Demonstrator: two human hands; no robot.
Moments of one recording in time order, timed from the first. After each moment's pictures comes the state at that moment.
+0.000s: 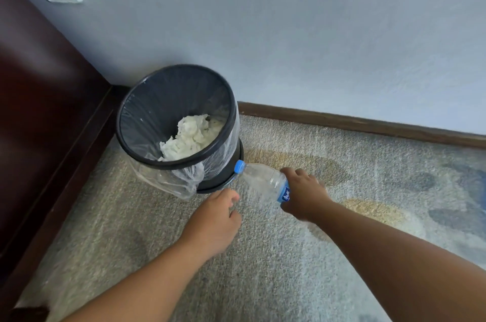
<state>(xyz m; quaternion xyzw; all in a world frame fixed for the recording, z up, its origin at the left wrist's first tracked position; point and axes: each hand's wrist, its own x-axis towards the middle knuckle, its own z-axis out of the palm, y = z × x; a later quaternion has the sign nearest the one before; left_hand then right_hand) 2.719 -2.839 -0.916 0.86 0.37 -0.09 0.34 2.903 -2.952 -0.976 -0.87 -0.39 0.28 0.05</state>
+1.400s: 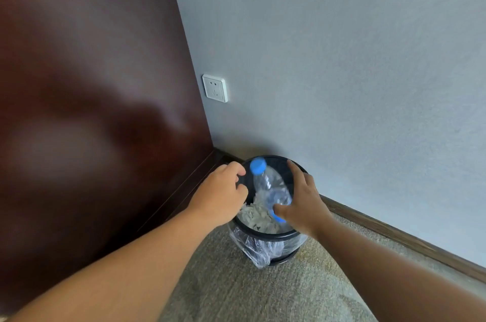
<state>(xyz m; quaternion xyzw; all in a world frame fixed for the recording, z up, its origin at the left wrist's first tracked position) 2.679 -2.695 -0.726 0.85 0.45 0.11 0.26 2.850 -2.787 -0.782 -0.77 -0.47 0.29 0.32</state>
